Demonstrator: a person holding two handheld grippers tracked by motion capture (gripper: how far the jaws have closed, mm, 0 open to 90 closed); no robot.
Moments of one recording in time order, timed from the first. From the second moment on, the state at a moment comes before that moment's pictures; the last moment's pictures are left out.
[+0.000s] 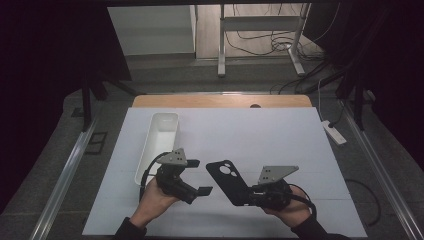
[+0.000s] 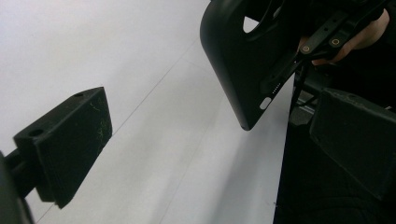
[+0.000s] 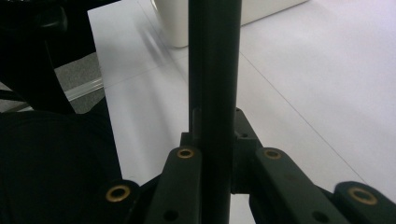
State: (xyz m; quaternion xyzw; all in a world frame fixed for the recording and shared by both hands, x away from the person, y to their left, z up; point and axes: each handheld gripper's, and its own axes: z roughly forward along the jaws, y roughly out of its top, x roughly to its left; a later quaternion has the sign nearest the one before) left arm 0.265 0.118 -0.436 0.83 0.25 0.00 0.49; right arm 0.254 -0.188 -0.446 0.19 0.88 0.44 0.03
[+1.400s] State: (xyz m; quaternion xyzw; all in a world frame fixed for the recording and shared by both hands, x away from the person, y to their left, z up) left arm 0.267 0.128 -0.431 0.80 0.28 -0.05 0.54; right arm 0.248 -0.180 -0.447 0.18 0.88 0.43 0.05
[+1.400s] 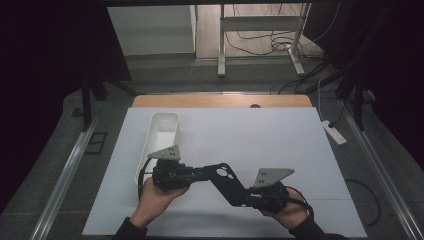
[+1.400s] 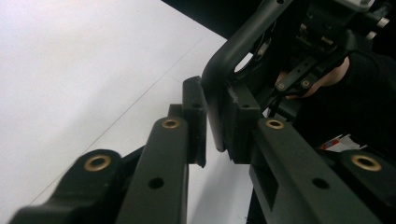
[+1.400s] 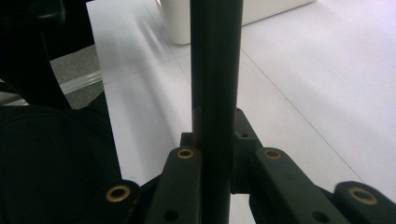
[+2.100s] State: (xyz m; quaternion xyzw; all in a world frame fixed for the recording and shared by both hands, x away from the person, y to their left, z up) left arm 0.264 0.121 -0.422 0.81 0.28 -0.03 0.51; right arm 0.249 -0.172 -0.458 0.18 0.90 0.39 0.07
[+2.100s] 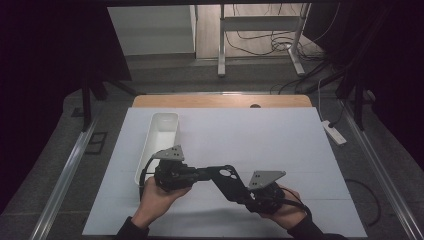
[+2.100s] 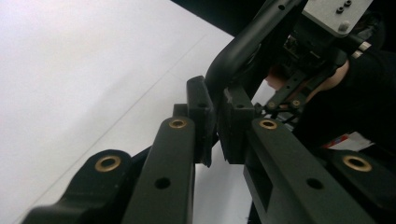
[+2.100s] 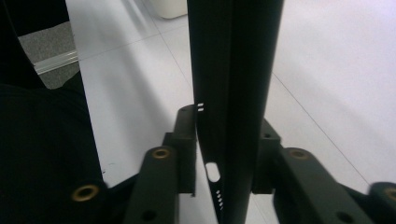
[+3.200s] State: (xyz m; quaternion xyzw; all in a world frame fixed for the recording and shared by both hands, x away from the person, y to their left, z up) left arm 0.275 0.150 -0.408 0.82 0.29 0.02 0.49; right arm 0.244 -0.206 -0.455 0.25 0.89 0.37 0.10
